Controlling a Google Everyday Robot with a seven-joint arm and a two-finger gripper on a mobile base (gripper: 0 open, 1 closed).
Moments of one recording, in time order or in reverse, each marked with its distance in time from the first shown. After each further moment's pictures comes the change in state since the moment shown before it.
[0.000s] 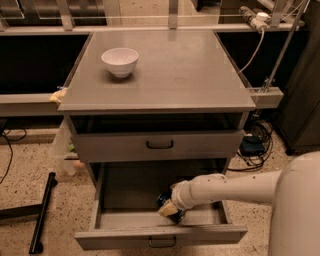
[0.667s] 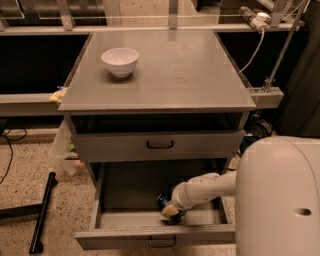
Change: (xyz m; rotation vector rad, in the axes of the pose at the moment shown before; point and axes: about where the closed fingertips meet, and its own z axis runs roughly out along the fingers) arm 0.029 -0.013 0.028 0.016 0.092 -0.020
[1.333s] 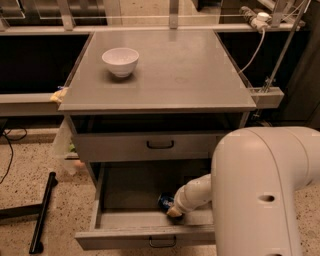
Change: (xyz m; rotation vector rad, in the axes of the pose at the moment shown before) arm 0.023 0.002 0.011 0.003 0.088 -0.019
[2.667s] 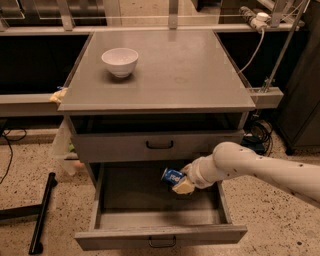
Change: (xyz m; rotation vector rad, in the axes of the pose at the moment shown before) arm -0.061 -0.033 -0.164 -0.069 -0.216 -0.031
